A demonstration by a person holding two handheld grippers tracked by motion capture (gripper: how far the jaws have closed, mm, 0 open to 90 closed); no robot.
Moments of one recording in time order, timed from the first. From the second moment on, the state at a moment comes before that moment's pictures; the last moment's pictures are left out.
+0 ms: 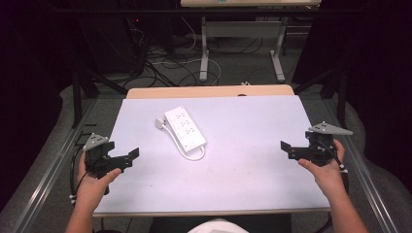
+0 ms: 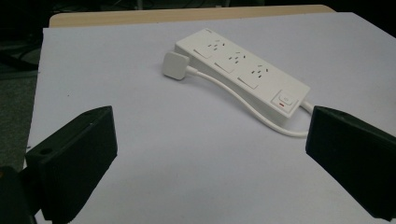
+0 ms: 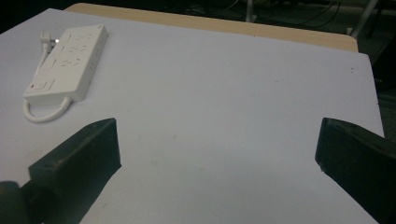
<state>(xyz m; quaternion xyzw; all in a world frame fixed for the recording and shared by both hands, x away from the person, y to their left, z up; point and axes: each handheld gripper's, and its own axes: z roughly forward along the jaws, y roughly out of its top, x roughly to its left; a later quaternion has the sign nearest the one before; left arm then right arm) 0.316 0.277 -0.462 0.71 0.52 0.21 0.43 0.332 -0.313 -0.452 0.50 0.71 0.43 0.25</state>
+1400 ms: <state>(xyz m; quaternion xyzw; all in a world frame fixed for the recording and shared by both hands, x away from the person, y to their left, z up) 0.321 0.240 -0.433 0.74 0.49 0.20 0.43 0.333 -0.304 -0.451 0.49 0.71 0.42 0.27</state>
